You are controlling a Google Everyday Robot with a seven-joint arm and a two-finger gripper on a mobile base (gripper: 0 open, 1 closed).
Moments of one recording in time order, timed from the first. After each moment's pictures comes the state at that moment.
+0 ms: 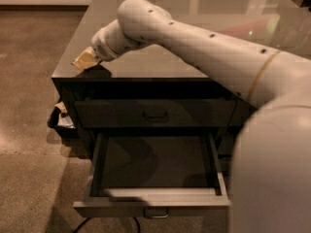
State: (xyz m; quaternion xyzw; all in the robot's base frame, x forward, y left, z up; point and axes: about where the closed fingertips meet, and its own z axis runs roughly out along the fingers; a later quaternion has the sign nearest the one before) arm 0.698 0.203 0.874 -0.49 0.73 0.24 0.41
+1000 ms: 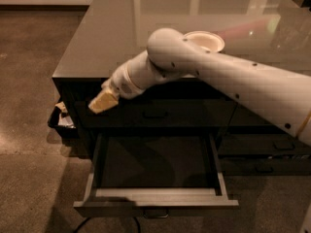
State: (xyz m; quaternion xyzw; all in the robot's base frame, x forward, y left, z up) arm 0.583 0.151 0.815 -0.55 0.71 0.30 0.33
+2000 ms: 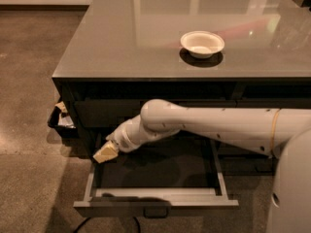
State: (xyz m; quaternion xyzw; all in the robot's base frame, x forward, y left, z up) arm 0.530 0.166 0.630 -0.51 0.75 0.33 0.26
